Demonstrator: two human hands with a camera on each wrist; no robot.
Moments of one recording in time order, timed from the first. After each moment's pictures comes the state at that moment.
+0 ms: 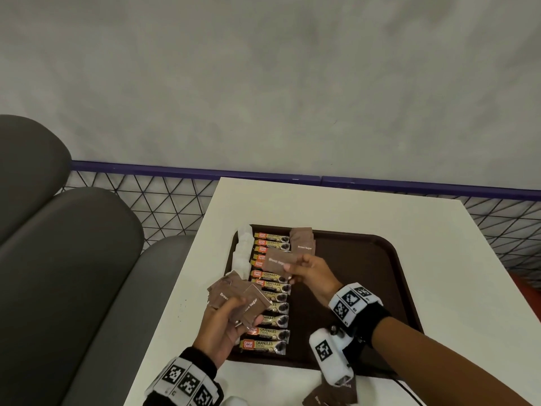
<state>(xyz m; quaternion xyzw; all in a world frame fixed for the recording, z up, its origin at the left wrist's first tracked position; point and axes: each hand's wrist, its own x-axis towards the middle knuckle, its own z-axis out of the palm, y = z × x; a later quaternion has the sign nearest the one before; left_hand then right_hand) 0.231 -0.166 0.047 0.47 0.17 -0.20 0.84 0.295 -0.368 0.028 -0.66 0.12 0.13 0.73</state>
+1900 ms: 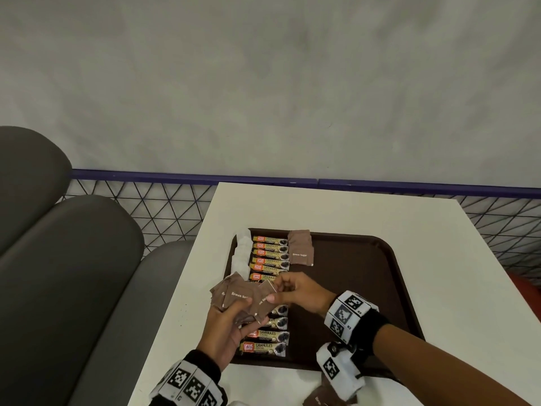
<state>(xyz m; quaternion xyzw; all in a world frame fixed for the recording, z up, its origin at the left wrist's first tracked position) 0.230 -0.172 0.049 0.50 0.15 -0.19 0.83 0.278 -0.358 0.032 -0.74 -0.07 0.24 0.62</state>
